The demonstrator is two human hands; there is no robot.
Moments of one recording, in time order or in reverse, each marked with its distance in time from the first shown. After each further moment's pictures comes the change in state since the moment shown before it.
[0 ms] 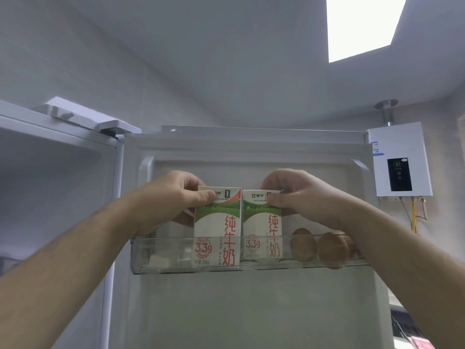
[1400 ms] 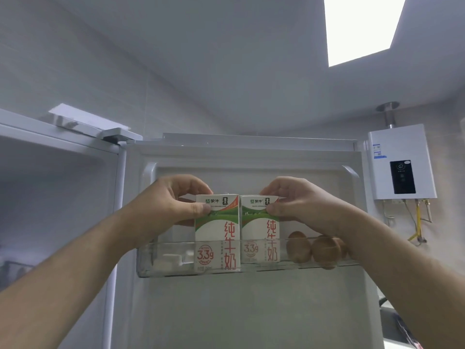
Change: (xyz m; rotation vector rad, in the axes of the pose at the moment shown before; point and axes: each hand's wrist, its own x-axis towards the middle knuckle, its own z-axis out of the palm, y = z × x) left_hand -0.008 -0.010 0.002 -0.171 0.014 0.245; right_hand 0.000 0.015 -0.006 0.190 -0.082 -0.058
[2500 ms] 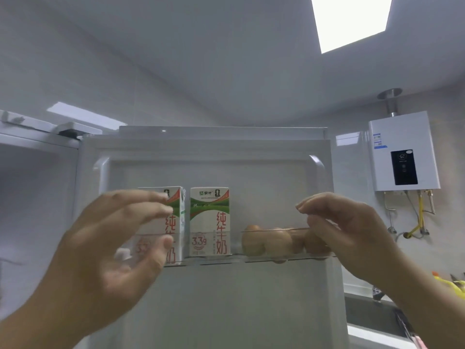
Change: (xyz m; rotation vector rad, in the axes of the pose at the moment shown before) left_hand -0.058 0.010 0.083 0.833 0.486 0.688; right_hand -0.102 0.052 -0.065 -0.350 0.422 -0.405
